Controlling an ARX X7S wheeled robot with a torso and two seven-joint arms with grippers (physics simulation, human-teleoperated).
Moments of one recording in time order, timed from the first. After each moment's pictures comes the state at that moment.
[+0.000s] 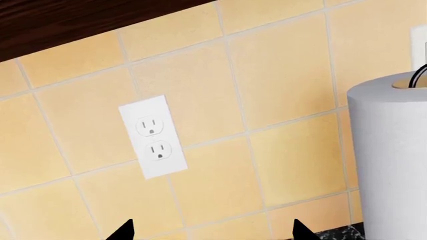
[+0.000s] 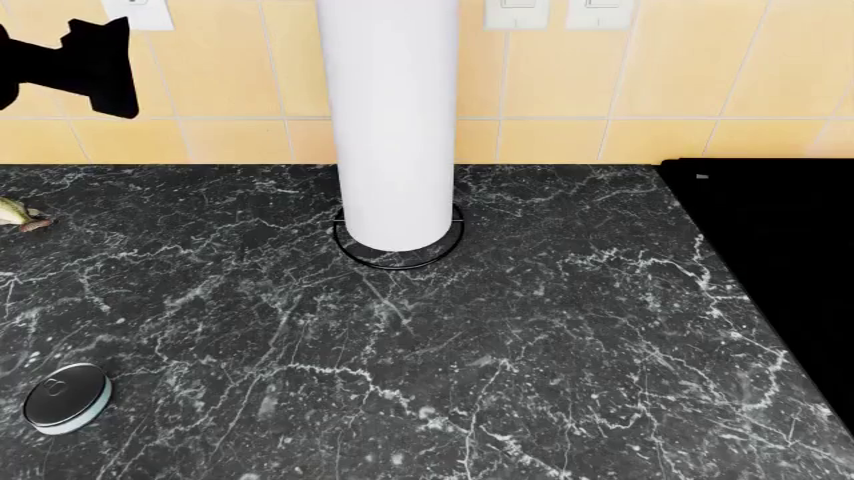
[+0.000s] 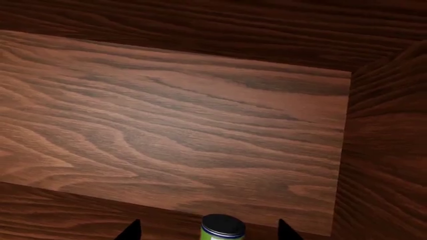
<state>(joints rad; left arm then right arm) -1.25 -0.67 0.09 0.23 -0.46 -1.29 0.15 2.36 0.06 -0.03 1.17 -0.15 0.79 -0.28</state>
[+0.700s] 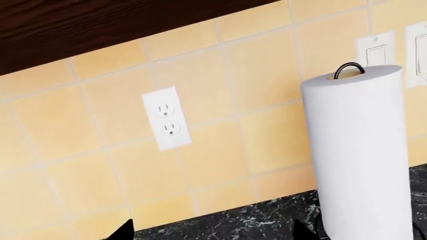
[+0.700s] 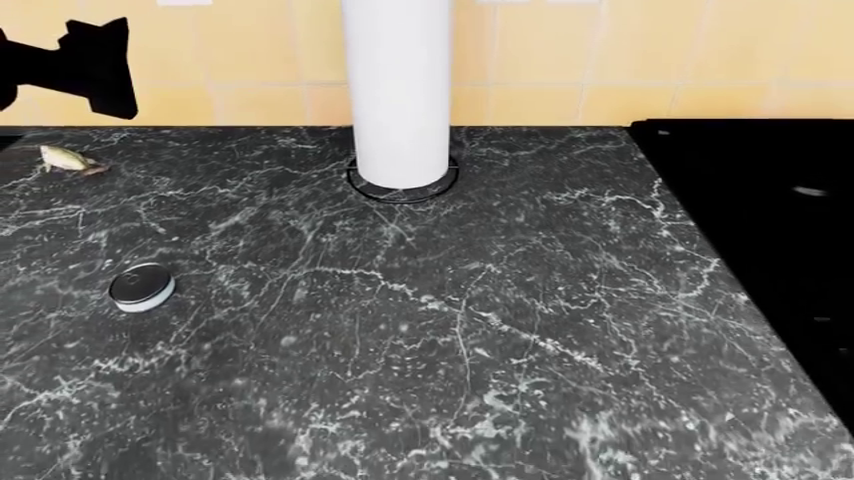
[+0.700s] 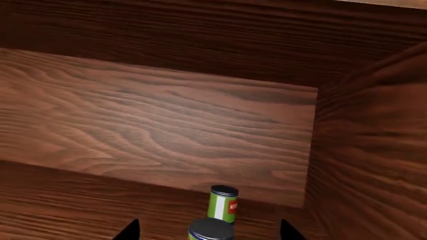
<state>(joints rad) -1.23 -0.67 0.08 0.23 -0.48 -1.28 0.15 2.36 0.06 -0.03 1.17 -0.15 0.79 -0.28</state>
